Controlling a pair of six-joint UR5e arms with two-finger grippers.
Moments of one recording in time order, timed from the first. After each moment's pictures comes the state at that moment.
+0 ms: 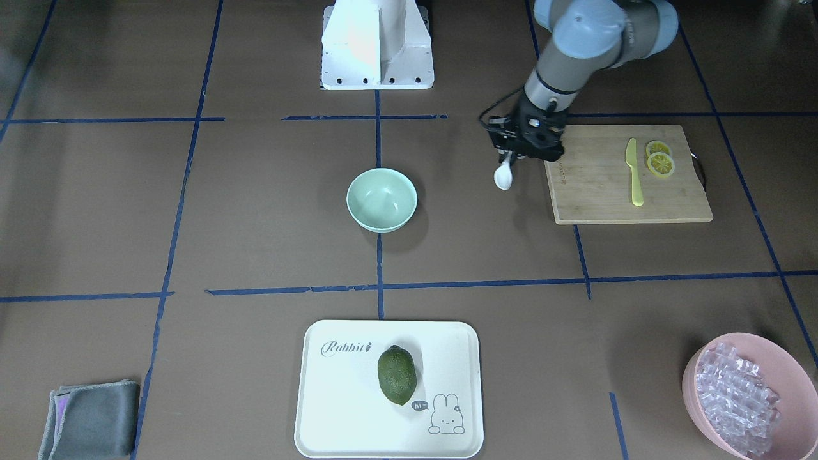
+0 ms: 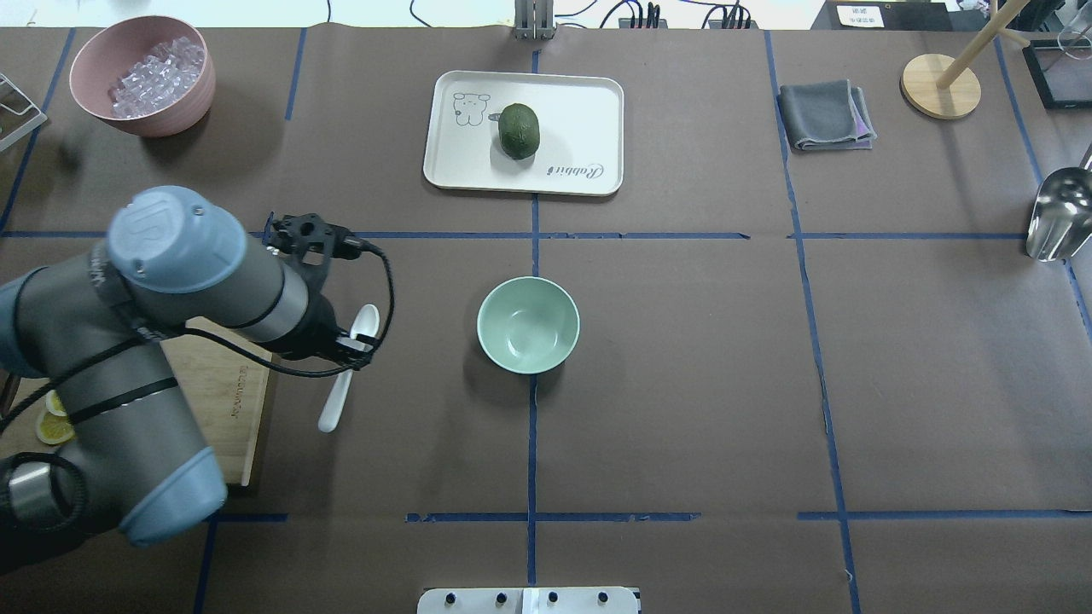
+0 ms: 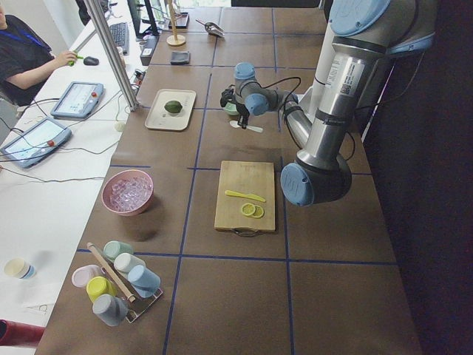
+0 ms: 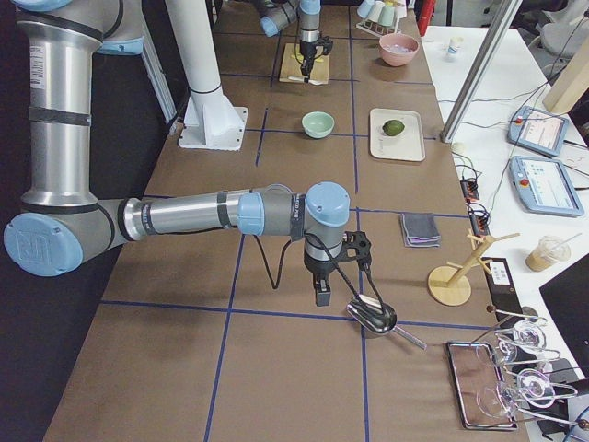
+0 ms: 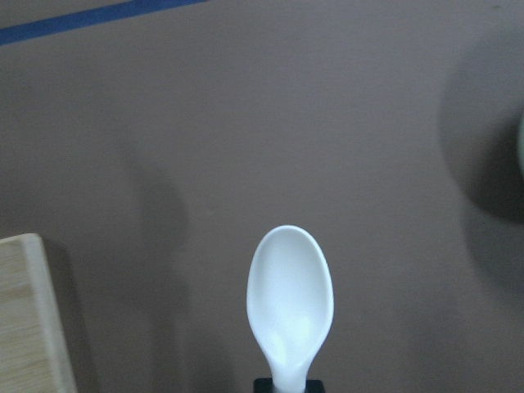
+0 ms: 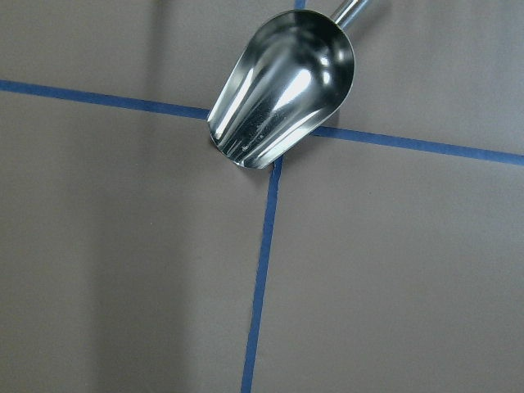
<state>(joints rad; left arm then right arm) -0.57 -2.00 -1.92 -1.64 -2.02 -0.91 1.56 -1.66 1.82 -1.71 2.27 -0.11</state>
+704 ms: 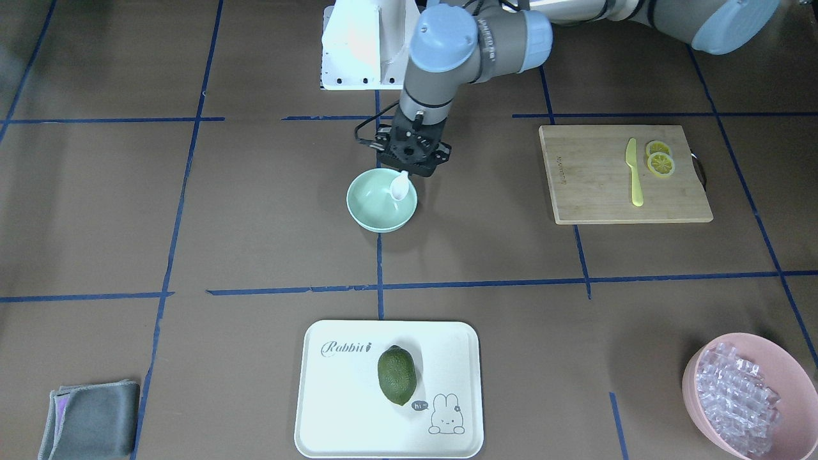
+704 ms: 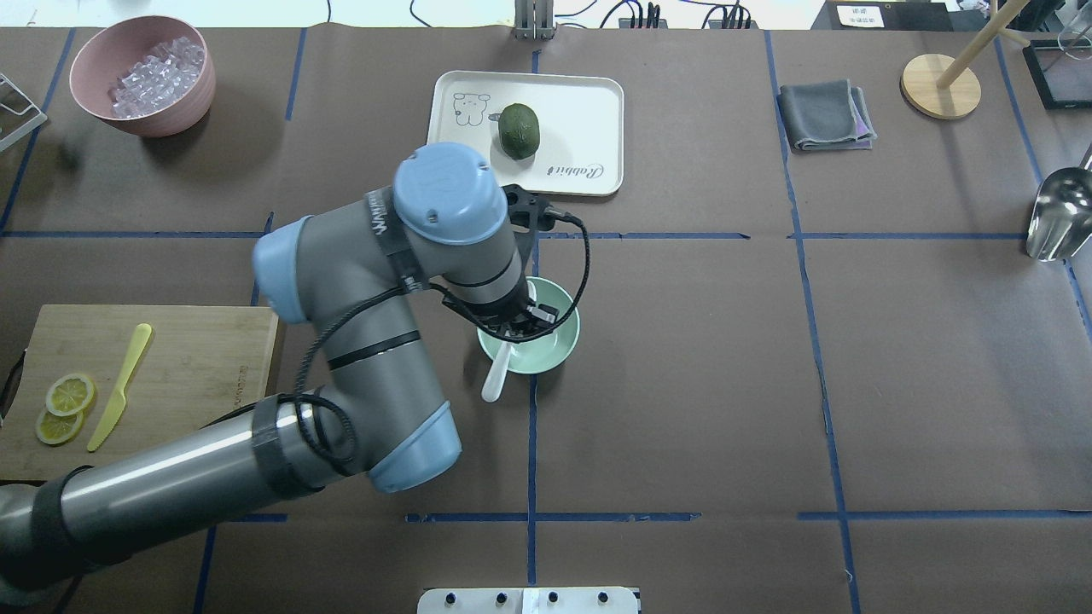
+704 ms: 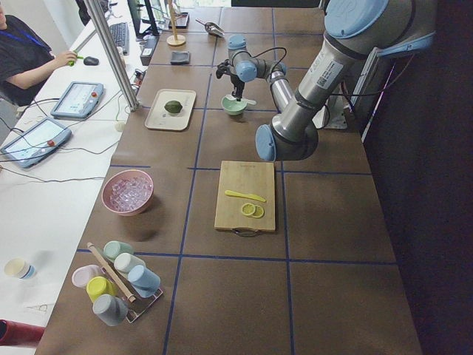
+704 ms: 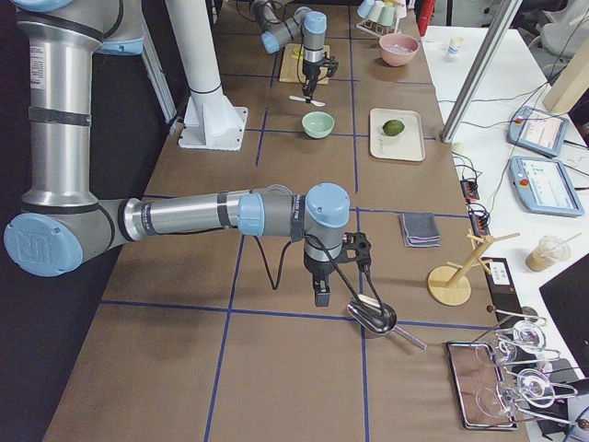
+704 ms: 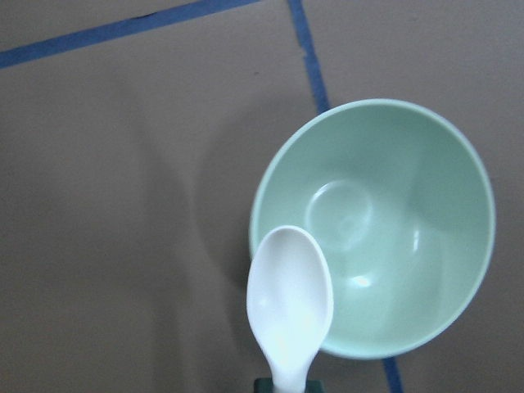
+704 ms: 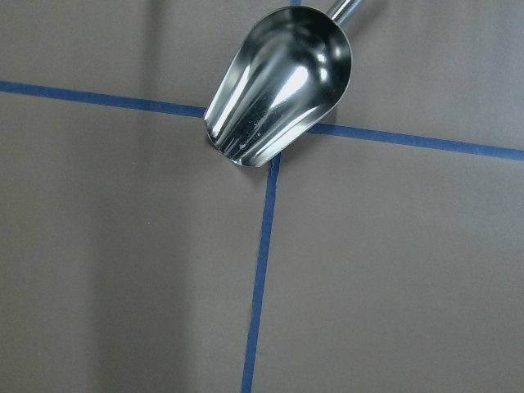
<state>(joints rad) -0.52 -2.42 -1.55 -1.56 -1.98 -0.92 1.56 -1.66 1.82 -1.72 2.28 -0.10</state>
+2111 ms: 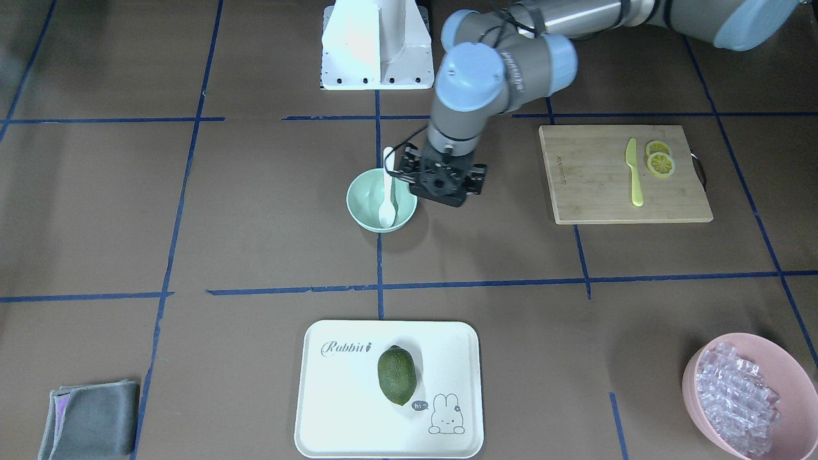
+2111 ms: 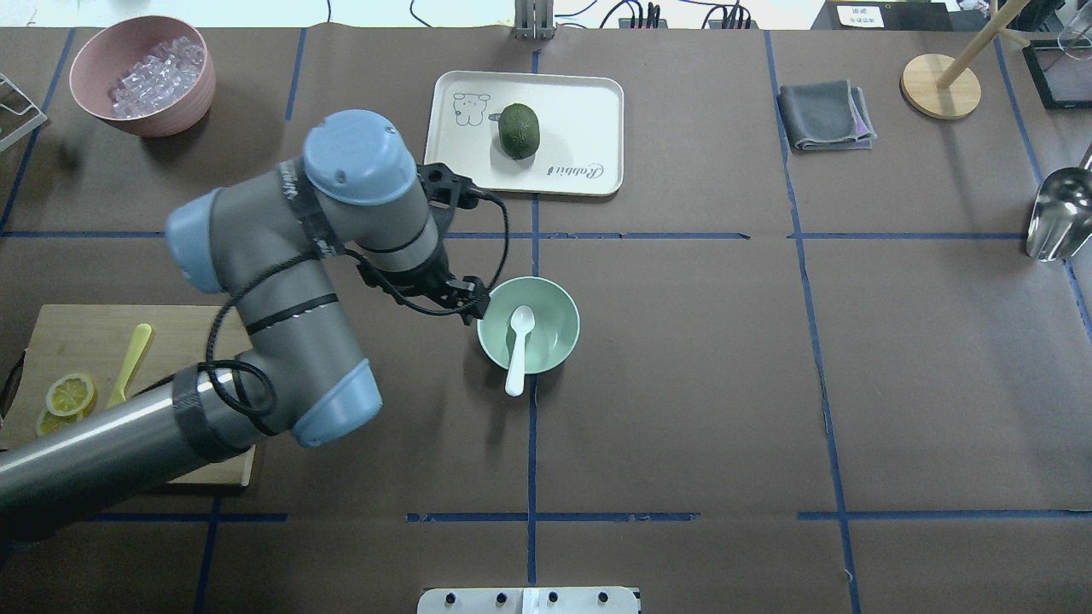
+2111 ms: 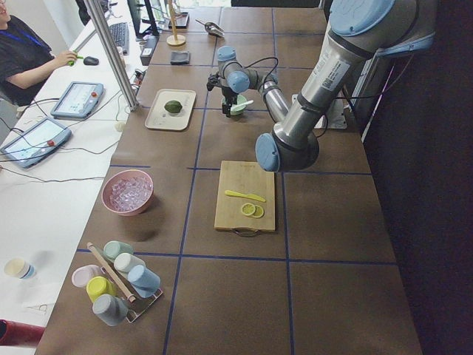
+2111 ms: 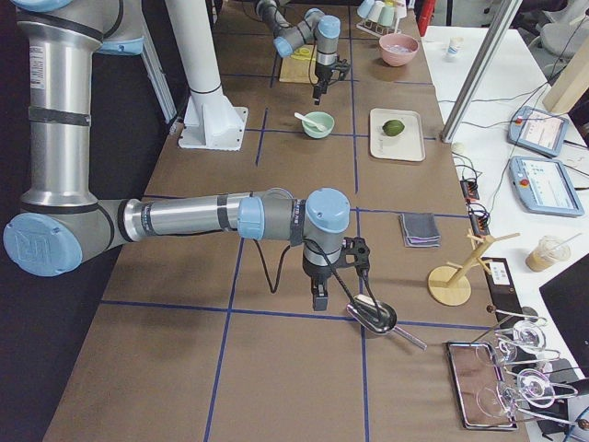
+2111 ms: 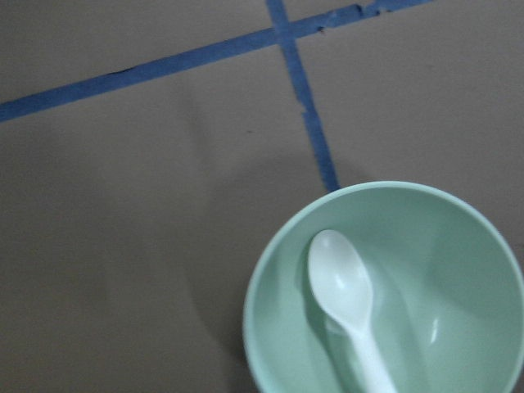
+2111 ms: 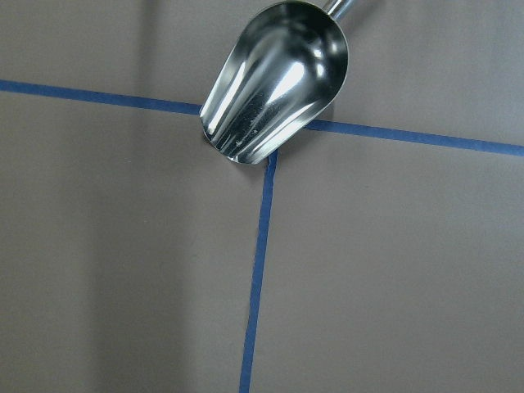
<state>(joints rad) -0.65 -2.22 -1.66 -1.55 -2.07 -0.76 1.57 -1.67 1.80 -1.72 2.27 -0.10</state>
